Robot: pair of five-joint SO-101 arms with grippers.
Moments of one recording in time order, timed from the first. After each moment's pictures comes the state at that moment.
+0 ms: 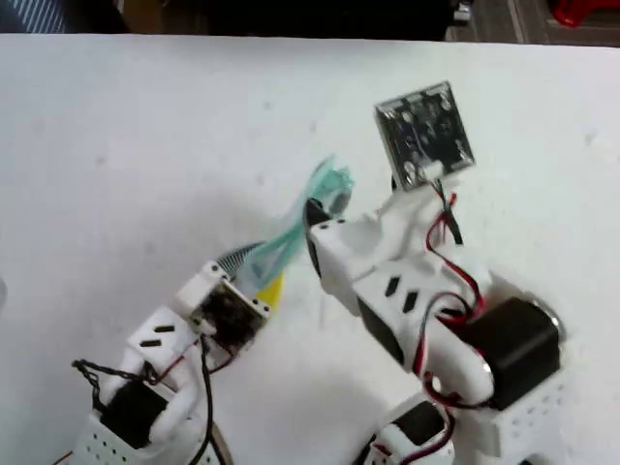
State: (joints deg) left arm 26.6 -104.3 85.0 45.6 -16.2; right arm -36.1 -36.4 -15.1 95.8 -7.3
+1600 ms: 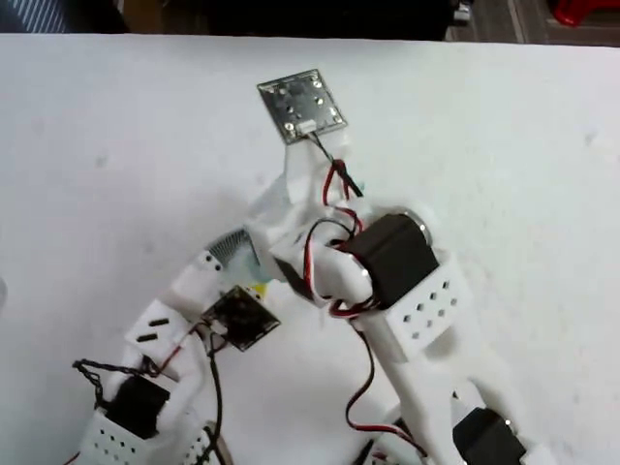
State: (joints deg) left arm 19.9 -104.1 89.1 38.5 -27.6; right arm -43.0 -21.4 -13.6 97.5 -11.6
